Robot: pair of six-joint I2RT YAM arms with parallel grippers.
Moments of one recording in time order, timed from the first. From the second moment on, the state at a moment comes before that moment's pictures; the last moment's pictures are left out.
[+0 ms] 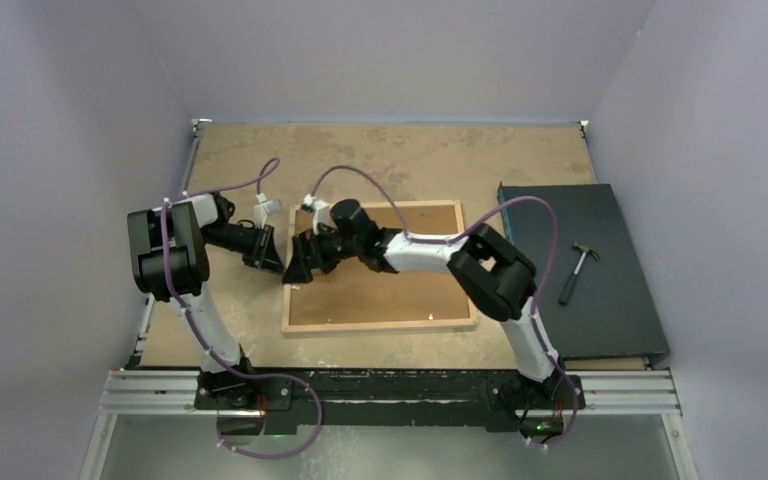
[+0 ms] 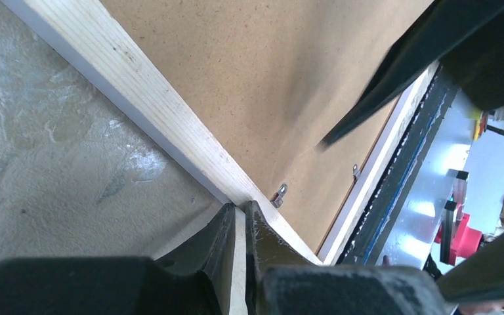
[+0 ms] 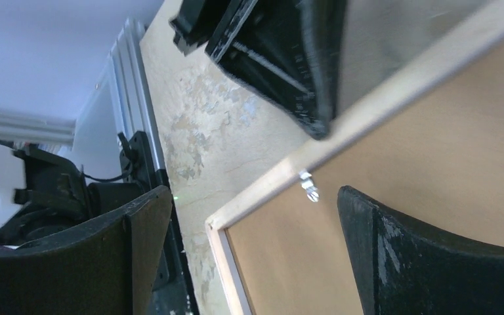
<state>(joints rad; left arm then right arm) 0.24 1.96 1.15 -0.99 0.88 0.76 0.95 2.19 1.45 0.27 -0.56 0.56</state>
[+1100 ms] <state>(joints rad) 0.13 1.81 1.02 -0.93 0.69 0.95 0.35 1.81 1.05 -0.06 0.03 0.61</state>
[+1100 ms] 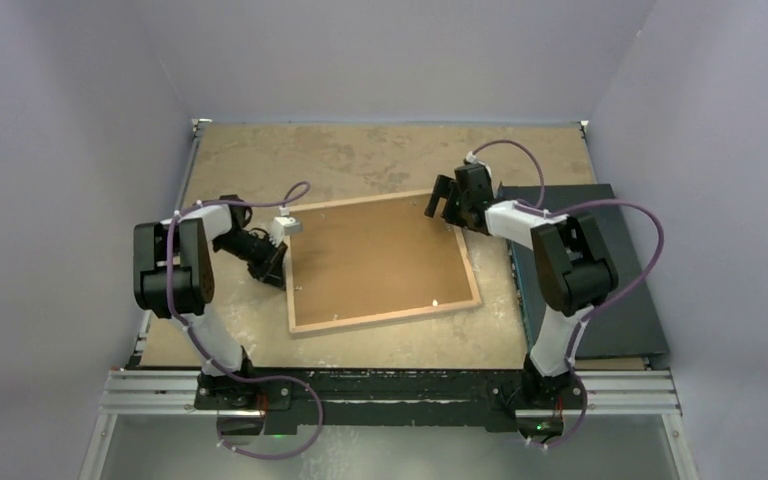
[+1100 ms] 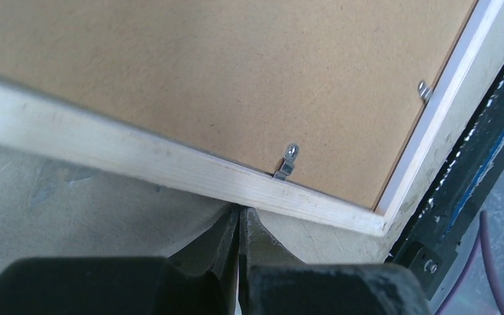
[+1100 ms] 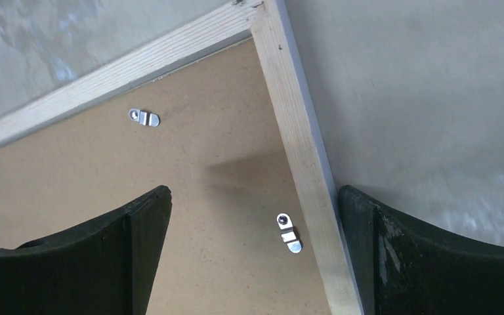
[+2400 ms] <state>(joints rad) 0.13 2.04 1.67 -0.86 0.46 0.71 0.48 1.45 0.87 -0.15 -0.14 0.76</state>
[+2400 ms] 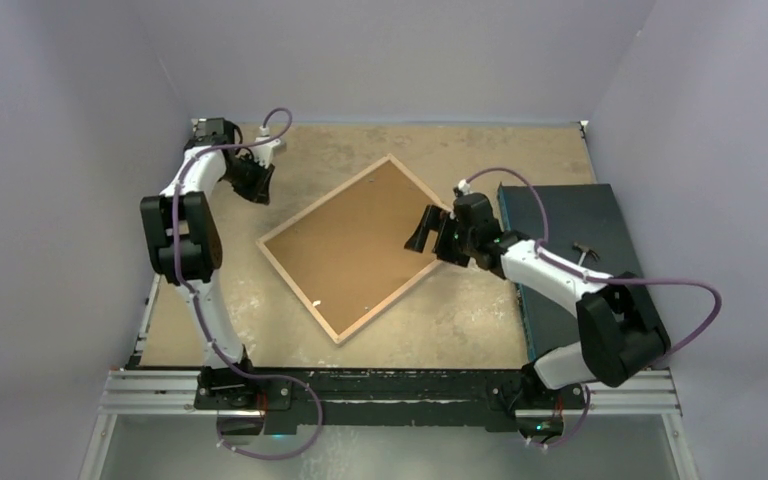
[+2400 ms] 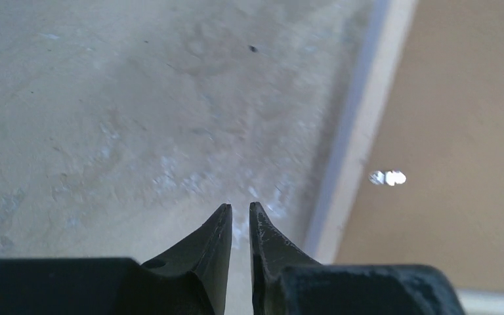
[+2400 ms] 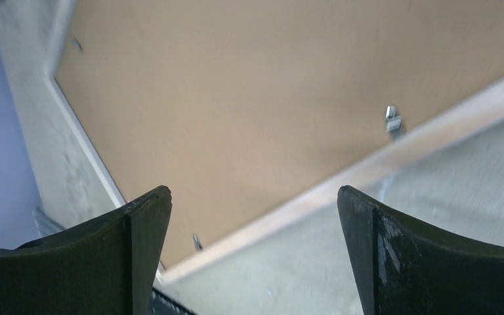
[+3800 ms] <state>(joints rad) 0.10 1.77 1.14 -0.90 0.55 0.72 0.47 1.54 0.97 -0.24 0.02 0.74</state>
